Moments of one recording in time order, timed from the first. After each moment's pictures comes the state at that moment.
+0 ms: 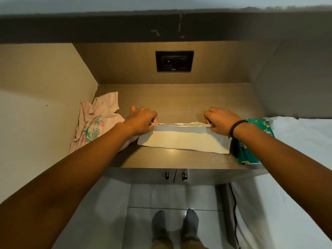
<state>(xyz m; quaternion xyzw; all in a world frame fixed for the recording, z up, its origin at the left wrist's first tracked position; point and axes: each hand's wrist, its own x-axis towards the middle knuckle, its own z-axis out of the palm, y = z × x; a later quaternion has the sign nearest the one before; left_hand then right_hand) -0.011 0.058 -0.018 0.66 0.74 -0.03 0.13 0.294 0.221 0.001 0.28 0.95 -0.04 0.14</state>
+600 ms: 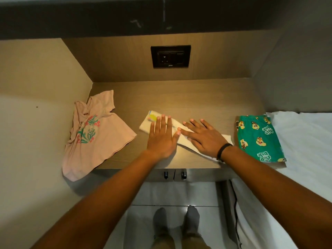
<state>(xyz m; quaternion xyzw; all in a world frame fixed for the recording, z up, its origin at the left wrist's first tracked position) 0.105 0.044 -0.085 0.56 0.81 0.04 0.17 0.300 0.166 -0.082 0.21 0.97 -0.09 0.05</state>
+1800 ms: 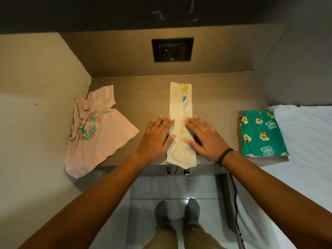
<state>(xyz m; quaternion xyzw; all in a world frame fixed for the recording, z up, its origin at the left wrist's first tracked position) 0.068 0.004 -0.087 0.67 0.71 0.15 0.13 0.293 0.128 -0.073 0.28 0.93 -0.22 -0.05</state>
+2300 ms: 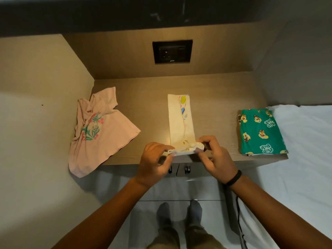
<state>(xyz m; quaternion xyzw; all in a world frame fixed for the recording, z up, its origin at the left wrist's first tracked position) 0.110 -0.070 -0.078 0.61 0.65 0.44 0.07 0.330 0.055 -0.039 0.30 0.83 -0.38 -0.27</state>
